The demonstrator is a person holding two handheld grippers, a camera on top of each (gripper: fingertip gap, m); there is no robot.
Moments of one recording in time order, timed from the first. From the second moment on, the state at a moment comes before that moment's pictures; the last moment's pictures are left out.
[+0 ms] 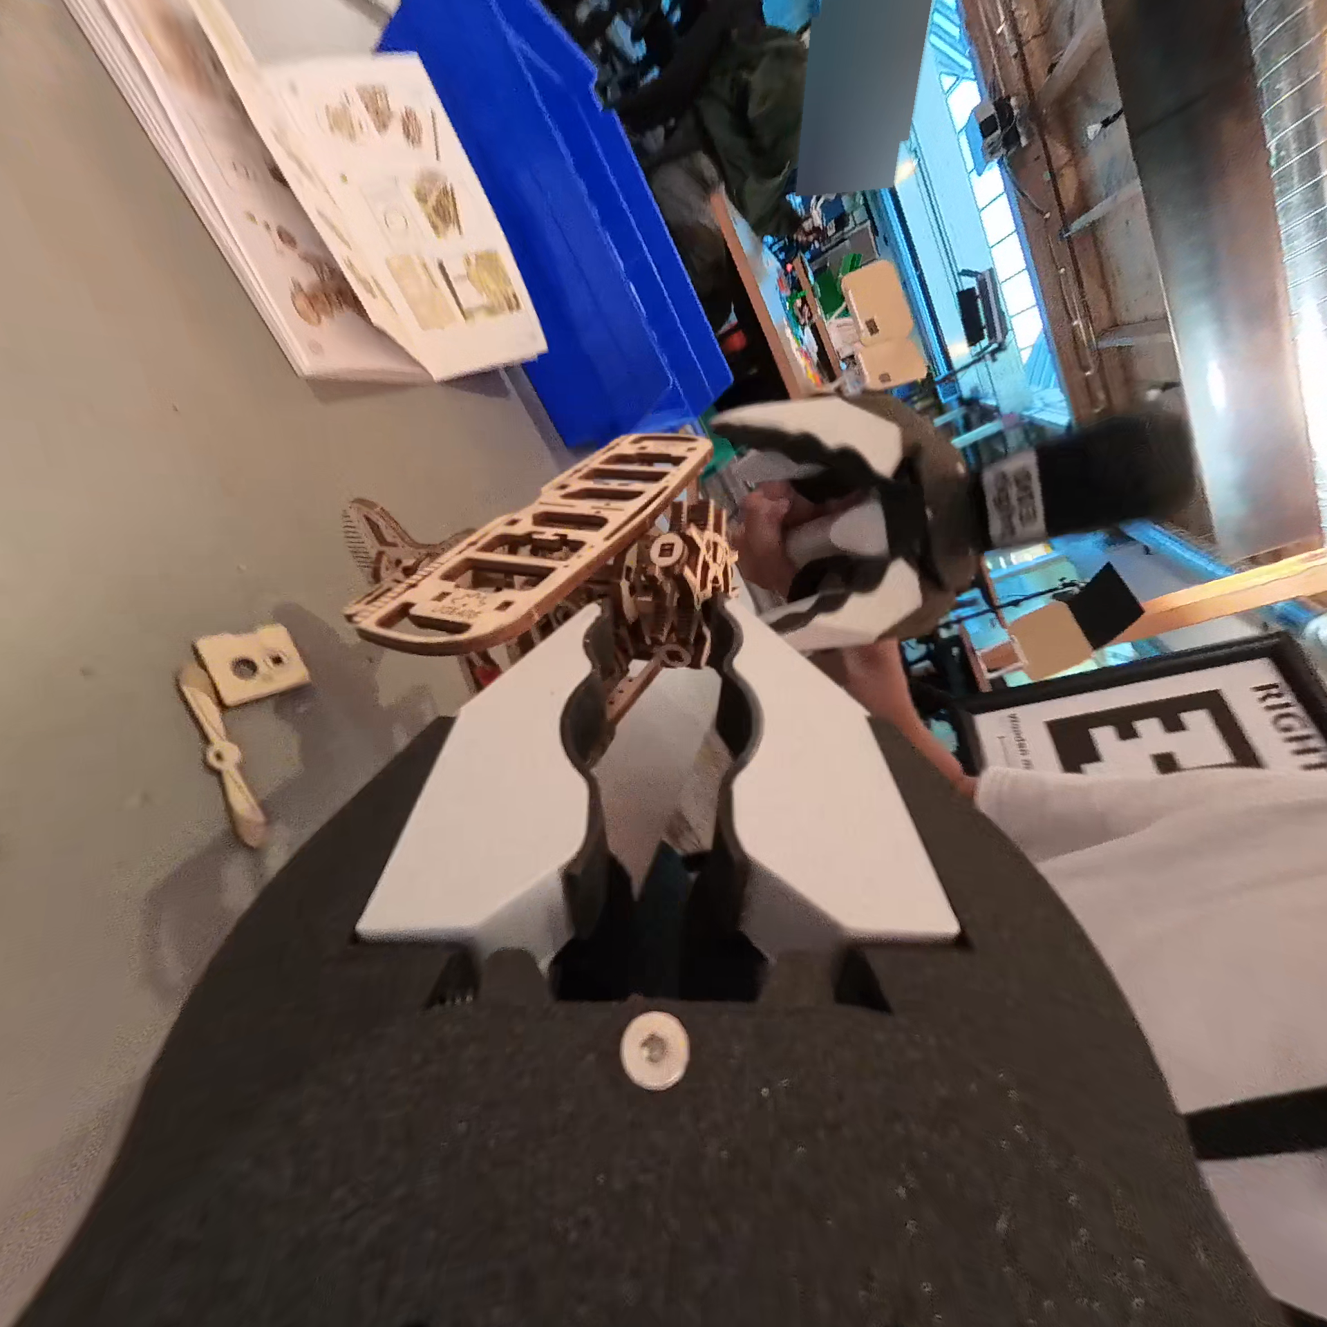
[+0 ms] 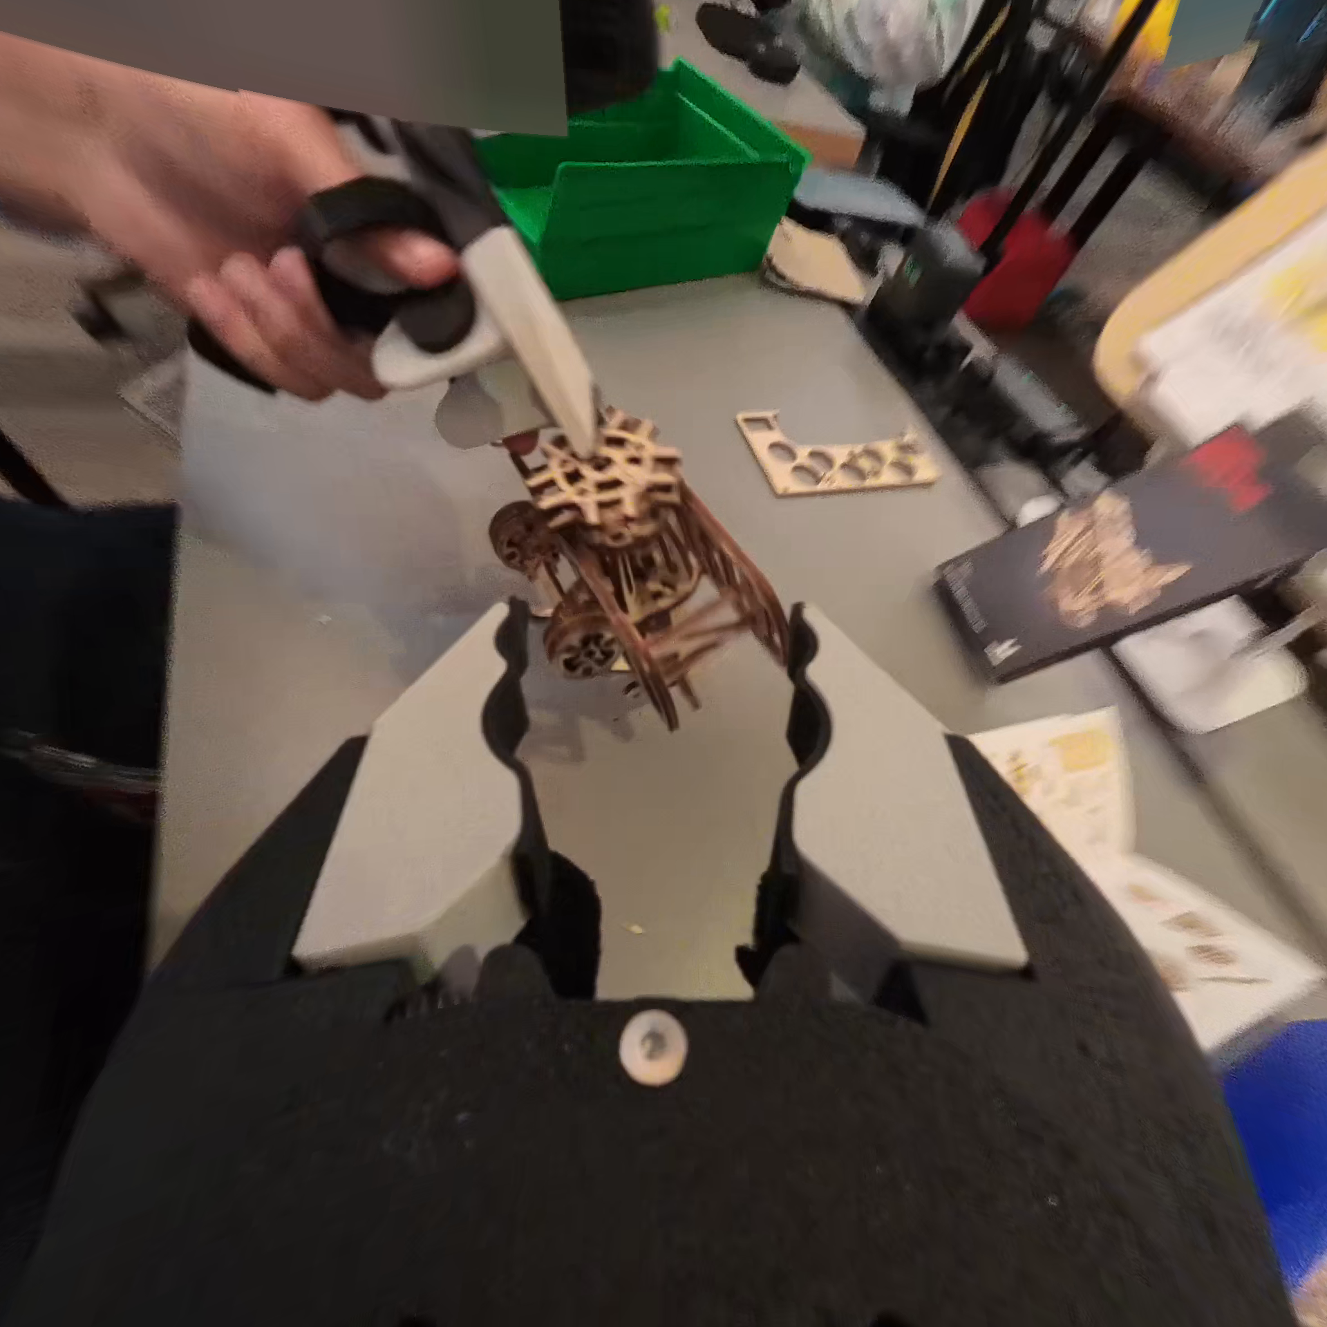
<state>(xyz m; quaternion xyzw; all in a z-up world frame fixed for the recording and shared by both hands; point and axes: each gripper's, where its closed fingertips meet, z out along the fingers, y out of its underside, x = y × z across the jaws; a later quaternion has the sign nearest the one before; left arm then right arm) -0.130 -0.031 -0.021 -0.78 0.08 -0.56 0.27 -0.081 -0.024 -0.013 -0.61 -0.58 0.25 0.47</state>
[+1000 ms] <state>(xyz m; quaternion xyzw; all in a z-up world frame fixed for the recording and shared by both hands) -0.079 -0.014 -0.037 -0.82 0.05 -0.57 0.07 -0.086 -0.020 -0.042 -0.54 -0.65 0.02 0.54</state>
